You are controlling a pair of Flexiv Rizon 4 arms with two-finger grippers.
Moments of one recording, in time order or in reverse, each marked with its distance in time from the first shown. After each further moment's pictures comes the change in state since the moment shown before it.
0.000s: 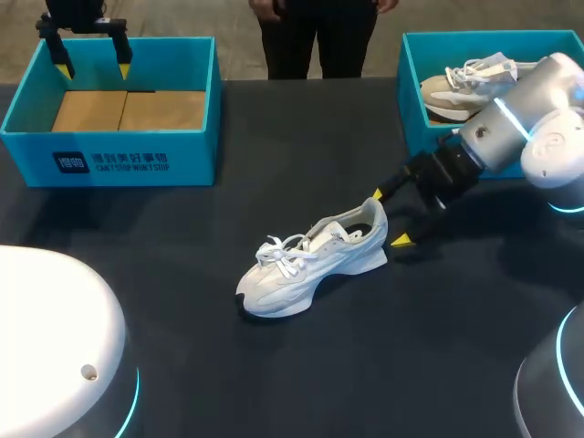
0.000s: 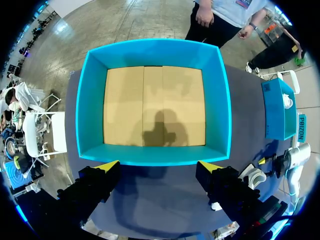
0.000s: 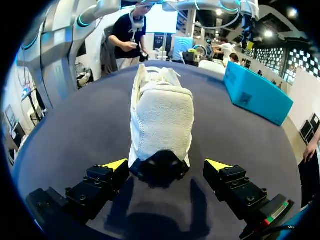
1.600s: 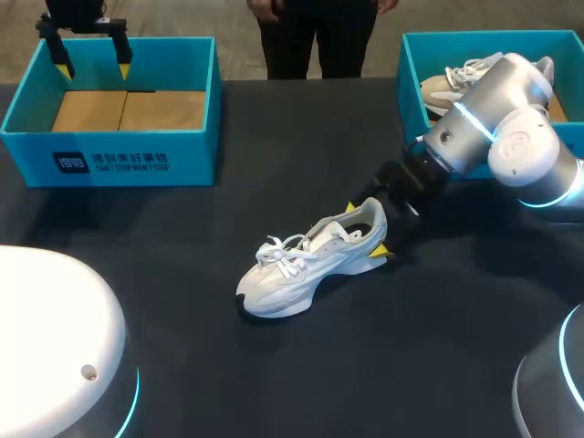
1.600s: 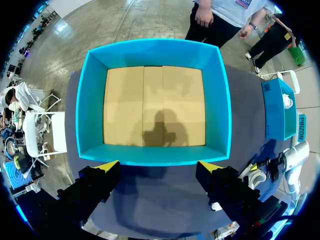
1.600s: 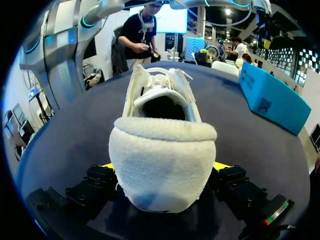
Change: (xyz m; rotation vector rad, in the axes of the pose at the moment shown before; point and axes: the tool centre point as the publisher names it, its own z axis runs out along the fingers) left arm 0.000 0.000 0.000 0.000 0.000 0.000; right arm 0.005 0.025 0.043 -0.010 0.115 -0.019
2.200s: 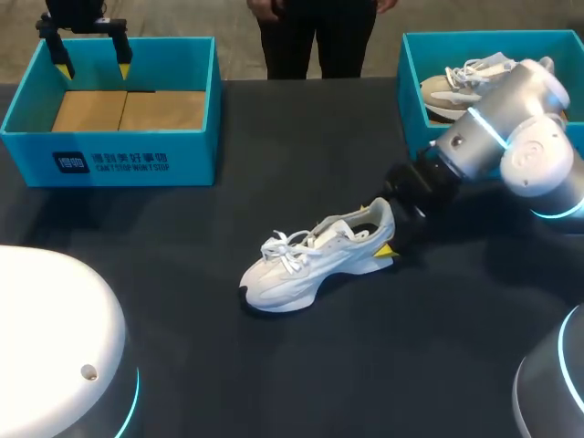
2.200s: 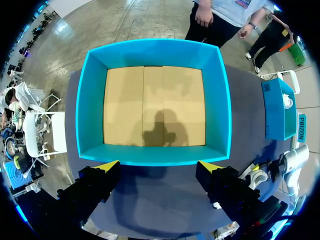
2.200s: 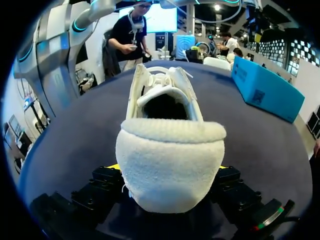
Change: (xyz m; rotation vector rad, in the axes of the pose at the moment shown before) left arm 0.000 0.000 0.000 0.000 0.000 0.000; right arm 0.014 -0.008 -0.012 0.010 -0.064 0.090
